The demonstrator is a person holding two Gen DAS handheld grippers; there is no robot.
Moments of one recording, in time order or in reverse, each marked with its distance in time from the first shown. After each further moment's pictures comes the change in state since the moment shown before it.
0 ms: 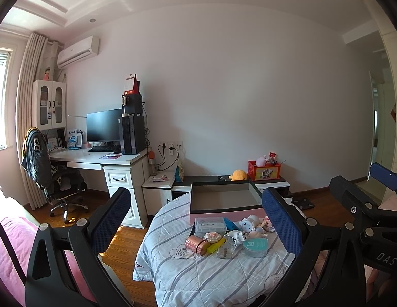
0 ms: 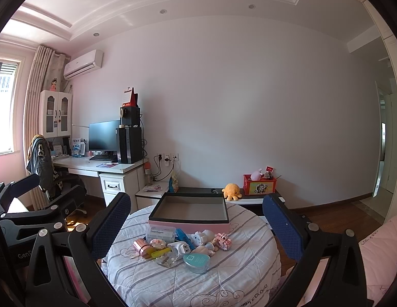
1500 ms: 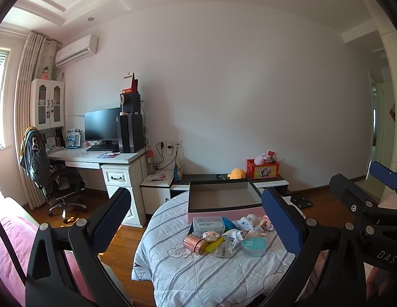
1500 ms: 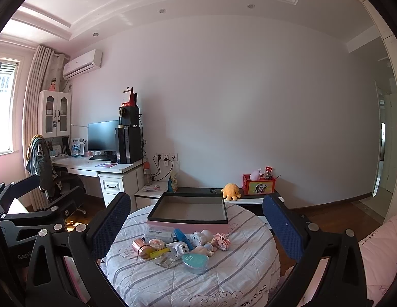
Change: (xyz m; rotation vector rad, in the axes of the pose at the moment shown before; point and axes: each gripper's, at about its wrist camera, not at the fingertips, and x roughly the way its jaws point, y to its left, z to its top) left arm 0.003 -0.003 -0.001 -0.001 0.003 -0.002; right arm 0.001 -0.001 0.001 0.001 0.000 -0.003
